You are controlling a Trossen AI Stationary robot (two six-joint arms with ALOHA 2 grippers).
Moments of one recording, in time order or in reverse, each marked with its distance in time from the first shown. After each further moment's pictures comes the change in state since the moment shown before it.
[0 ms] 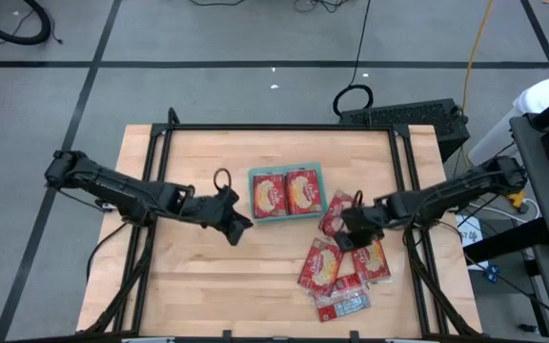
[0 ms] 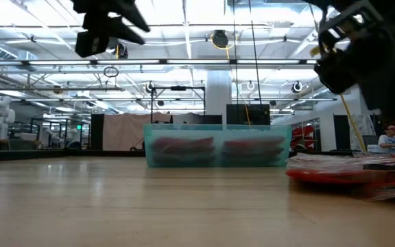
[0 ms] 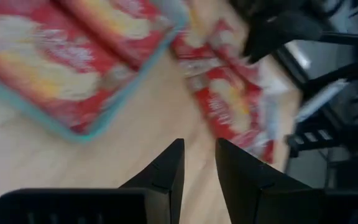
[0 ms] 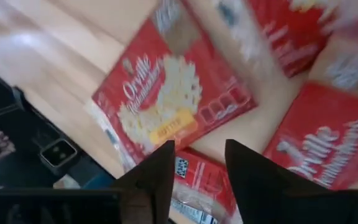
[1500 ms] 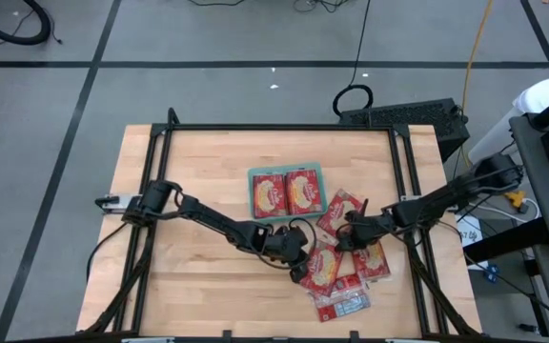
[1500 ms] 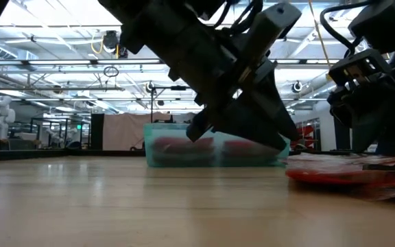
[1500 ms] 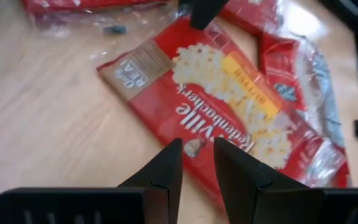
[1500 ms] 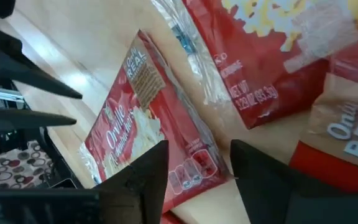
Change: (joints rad) left arm -0.019 0.874 0.457 0.380 0.085 0.234; right arm 0.096 0.048 -0.353 0.611 0.240 0.127
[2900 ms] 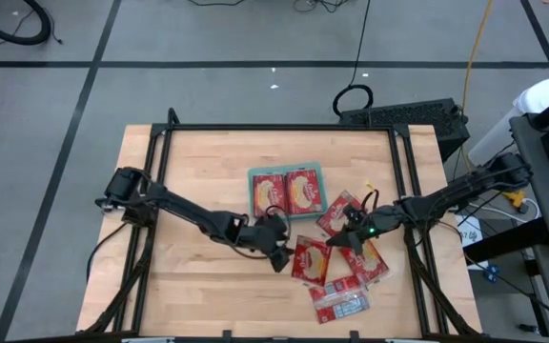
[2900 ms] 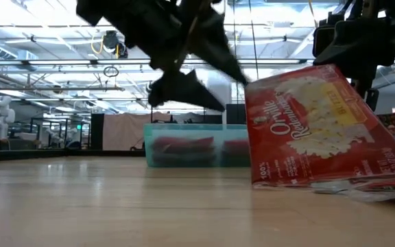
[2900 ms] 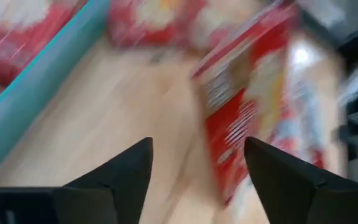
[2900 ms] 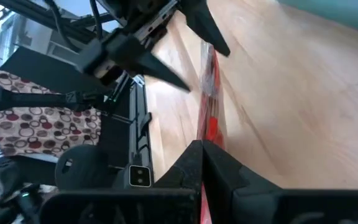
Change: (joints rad) left arm -0.015 -0.285 -0.242 -0.015 -0.095 -0.031; right arm -0.002 -0.191 0.034 0.231 0.080 -0.492
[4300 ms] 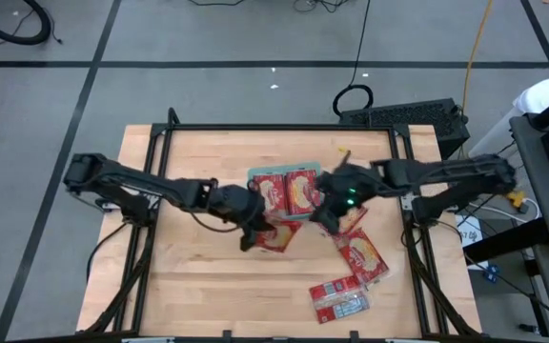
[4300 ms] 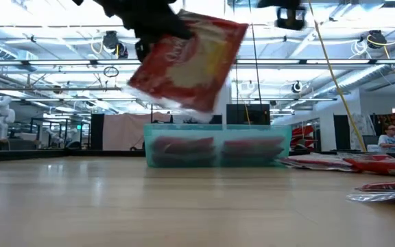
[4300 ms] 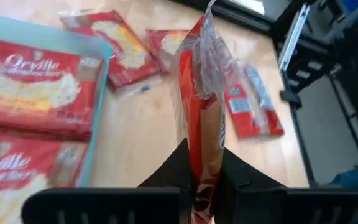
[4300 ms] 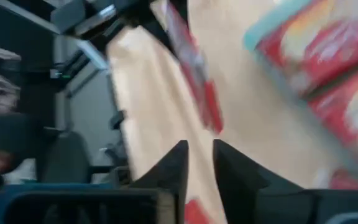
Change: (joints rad) left arm 0.148 -0.382 -0.123 -0.161 0.284 0.384; right arm -0.237 0.268 0.943 -1.059 -0.190 -0.365
